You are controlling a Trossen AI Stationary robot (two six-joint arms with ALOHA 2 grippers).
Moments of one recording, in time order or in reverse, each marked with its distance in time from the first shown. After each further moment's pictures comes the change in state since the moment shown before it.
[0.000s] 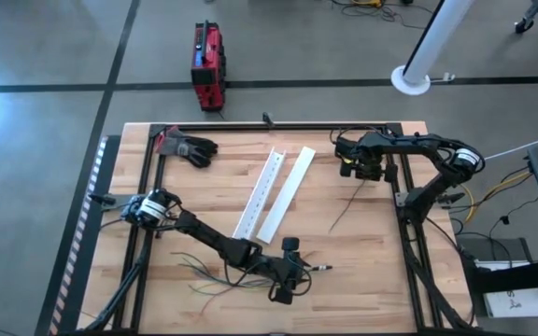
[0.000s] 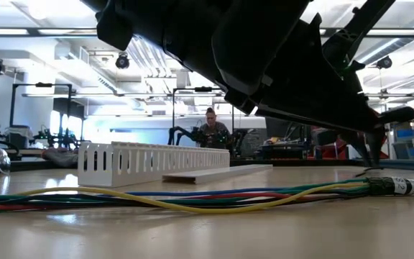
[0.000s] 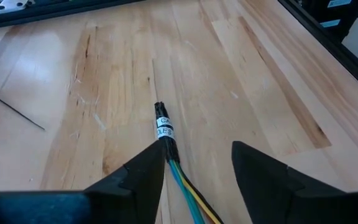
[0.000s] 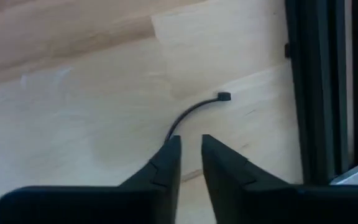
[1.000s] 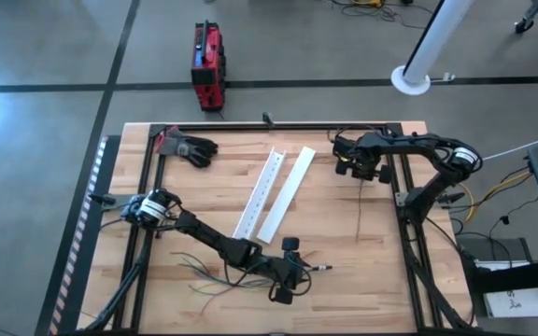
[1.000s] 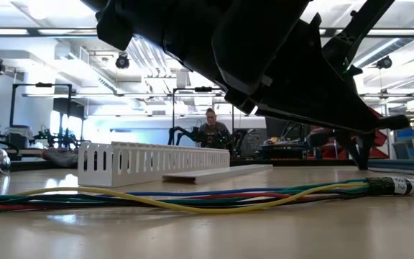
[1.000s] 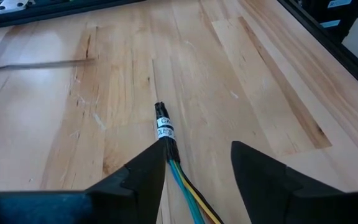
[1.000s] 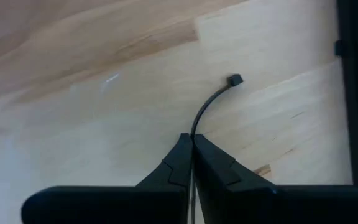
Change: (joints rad) left arm 0.000 0.000 0.000 0.000 0.000 0.000; right arm 0.006 0.014 -0.007 0.110 -0.036 0.021
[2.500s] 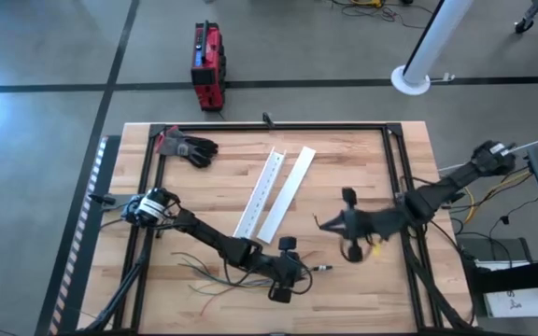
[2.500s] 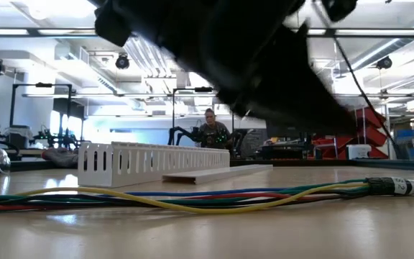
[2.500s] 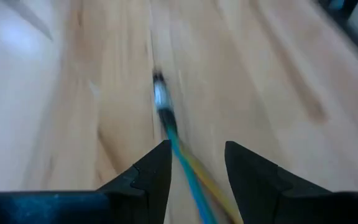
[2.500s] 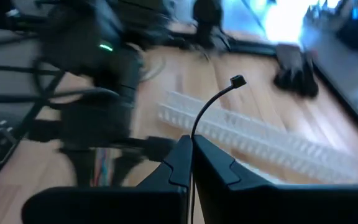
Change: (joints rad) left arm -0.001 -0.016 0.000 -0.126 0.031 -0.072; right arm 1.189 -0.525 0.015 0.678 0.321 -1.114
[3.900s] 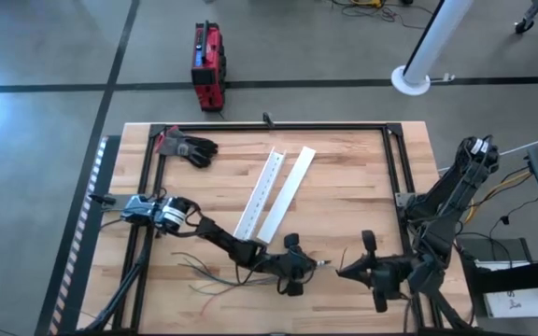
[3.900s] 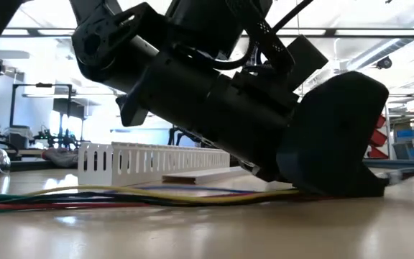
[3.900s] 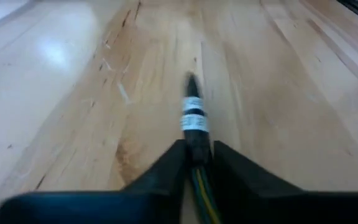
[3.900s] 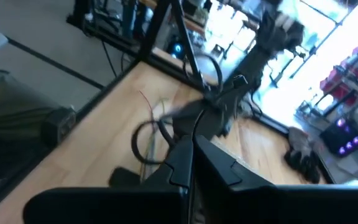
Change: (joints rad) left arm 0.062 0.230 0.004 0.405 -0.130 -0.069; right arm 0.459 0.158 -0.002 0.245 0.372 -0.267
